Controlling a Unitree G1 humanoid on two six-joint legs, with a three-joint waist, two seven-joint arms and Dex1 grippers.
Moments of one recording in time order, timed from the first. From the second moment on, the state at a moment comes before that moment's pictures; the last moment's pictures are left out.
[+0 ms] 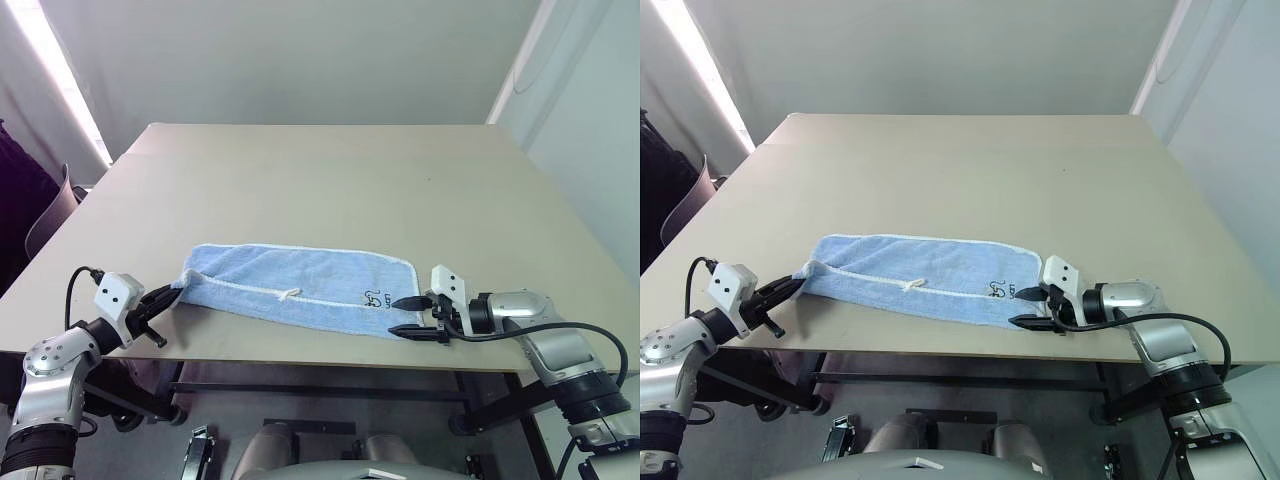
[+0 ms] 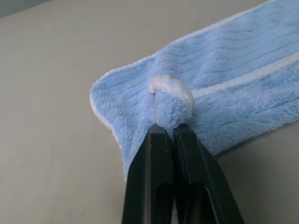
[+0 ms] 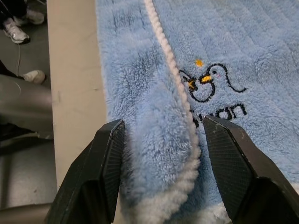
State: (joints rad) left arm -0.01 0.66 0.27 0.36 -0.31 -0.15 -0.90; right arm -0.23 -0.72 0.17 0.07 0.26 0.35 1.19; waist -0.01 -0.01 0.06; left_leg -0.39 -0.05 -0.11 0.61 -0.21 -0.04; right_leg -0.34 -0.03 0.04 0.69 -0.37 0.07
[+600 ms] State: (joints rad) left arm -0.01 0.66 0.26 0.37 -0.30 -0.16 -0.91; right arm -0.29 -0.68 0.14 0.08 0.33 0.51 1.18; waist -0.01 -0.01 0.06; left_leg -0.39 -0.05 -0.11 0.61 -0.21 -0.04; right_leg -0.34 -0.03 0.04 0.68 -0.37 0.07
